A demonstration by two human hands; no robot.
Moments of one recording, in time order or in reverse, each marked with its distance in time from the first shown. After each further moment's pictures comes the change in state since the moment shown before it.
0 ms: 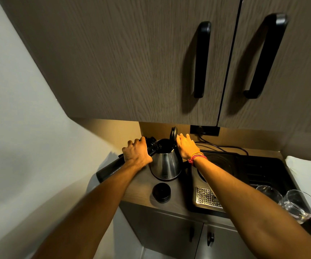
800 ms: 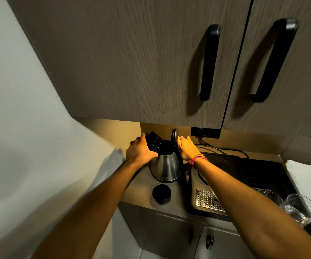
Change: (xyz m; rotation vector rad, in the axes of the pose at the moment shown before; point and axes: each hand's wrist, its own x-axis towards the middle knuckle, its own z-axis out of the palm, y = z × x) left_hand 0.007 -0.002 -0.001 -0.442 0.013 -0.022; right_hand -0.003 -0.002 -0.005 0.050 -0.013 -0.041
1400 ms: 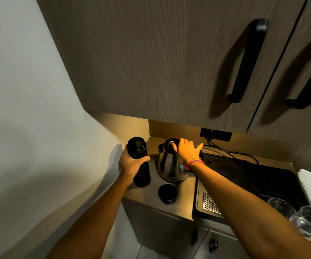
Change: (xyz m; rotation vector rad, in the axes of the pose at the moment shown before) left_hand -0.032 -0.080 0.032 -0.846 0.232 -0.321; right_hand 0.015 -0.045 0.021 0.154 0.046 0.199
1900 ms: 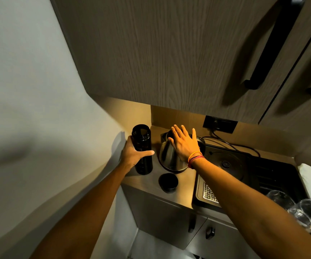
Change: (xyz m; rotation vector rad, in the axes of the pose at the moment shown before) left_hand 0.005 -0.009 -0.010 0.138 -0.194 -0.001; right_hand 0.011 0.007 0.033 -0.254 0.049 -0.288
